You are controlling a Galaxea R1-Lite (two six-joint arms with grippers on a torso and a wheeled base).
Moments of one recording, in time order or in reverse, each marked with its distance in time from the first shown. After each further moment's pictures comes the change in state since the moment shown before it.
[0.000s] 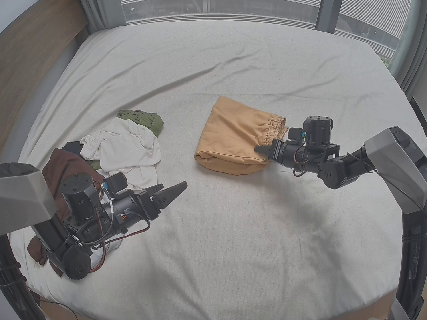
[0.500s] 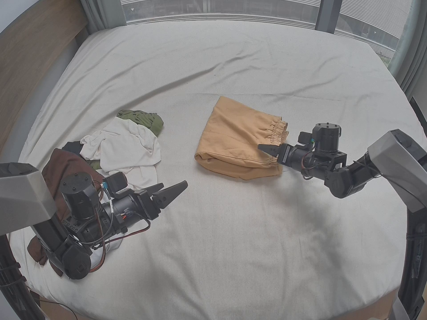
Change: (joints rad) left arm -0.001 -0.004 -0.001 0.000 0.000 0.000; right arm -0.053 -0.053 0.156 -0.172 -0.112 -0.046
